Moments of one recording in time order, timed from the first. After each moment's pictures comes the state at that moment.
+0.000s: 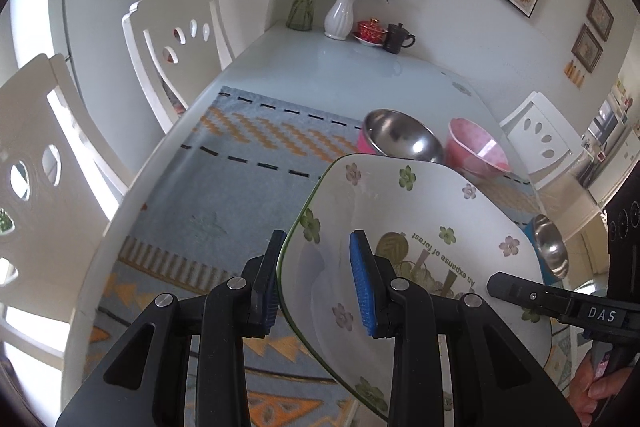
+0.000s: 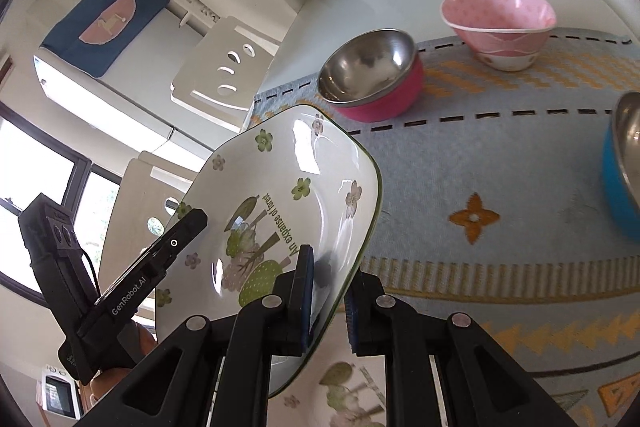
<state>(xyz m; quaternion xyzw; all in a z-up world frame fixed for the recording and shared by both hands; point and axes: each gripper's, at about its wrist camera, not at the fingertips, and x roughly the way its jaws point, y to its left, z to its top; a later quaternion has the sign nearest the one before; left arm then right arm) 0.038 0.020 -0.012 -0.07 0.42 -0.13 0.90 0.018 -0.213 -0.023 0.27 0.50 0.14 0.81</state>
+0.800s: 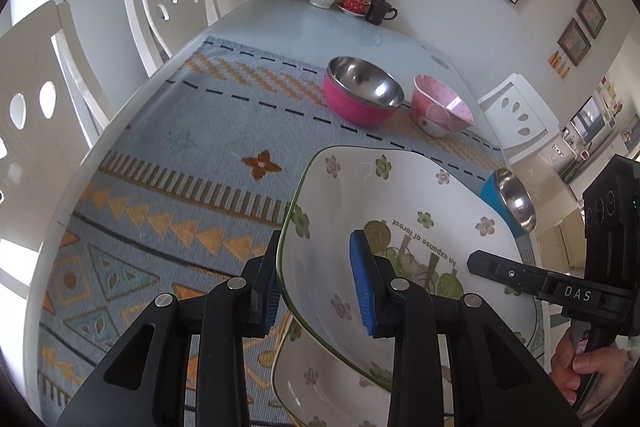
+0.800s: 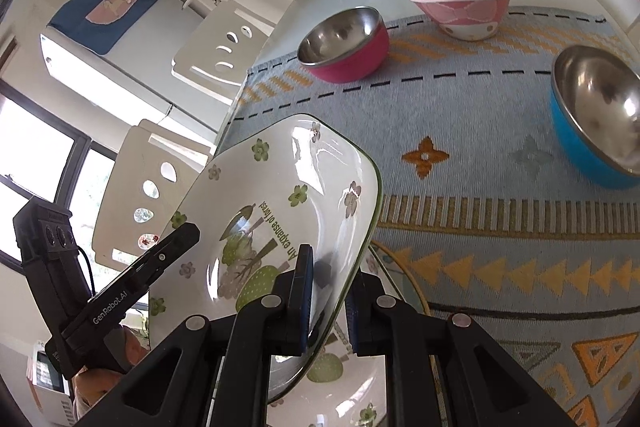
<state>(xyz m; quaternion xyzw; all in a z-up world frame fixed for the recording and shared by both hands) -0.029 0.003 -0.026 -0.10 0.46 -0.15 0.87 -0.042 -0.241 -0.036 0.25 0.52 0.15 0.80</state>
